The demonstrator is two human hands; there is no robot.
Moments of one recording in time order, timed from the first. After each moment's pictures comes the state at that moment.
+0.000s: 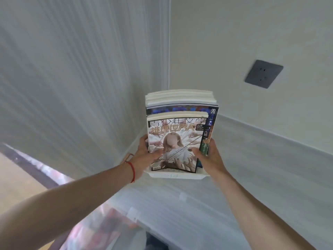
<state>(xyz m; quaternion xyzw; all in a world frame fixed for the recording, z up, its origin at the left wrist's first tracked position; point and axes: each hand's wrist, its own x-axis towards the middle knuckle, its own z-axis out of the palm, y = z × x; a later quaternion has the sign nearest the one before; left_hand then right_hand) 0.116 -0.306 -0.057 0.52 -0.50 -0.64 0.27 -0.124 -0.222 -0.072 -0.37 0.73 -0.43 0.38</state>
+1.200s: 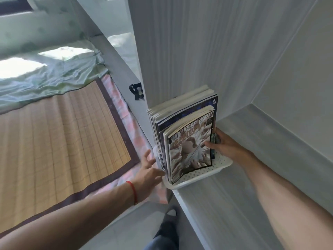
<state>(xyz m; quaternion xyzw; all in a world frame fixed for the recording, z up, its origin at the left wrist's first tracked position) 0.272 -0.144 -0.049 0.62 -0.31 -0.62 0.37 0.006 -0.317 -0.049 -0.61 0.53 -0.16 0.56</state>
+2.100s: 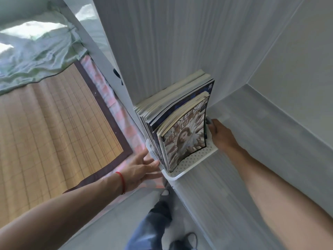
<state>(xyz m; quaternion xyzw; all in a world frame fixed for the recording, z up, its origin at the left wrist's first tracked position) 0.303 -0.173 -0.076 0.52 -0.21 -0.76 0.34 0.007 -0.330 -0.088 -0.66 0.66 -0.13 0.33</state>
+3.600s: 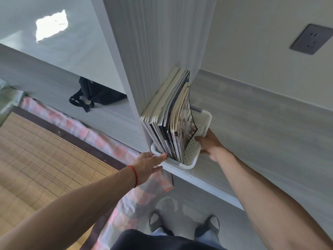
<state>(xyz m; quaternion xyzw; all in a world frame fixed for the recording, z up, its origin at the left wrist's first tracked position) 0.339 -0.226 -0.068 0.57 -0.31 -0.74 0.17 0.086 -0.221 -0.076 -0.23 0.71 -0.39 0.54</state>
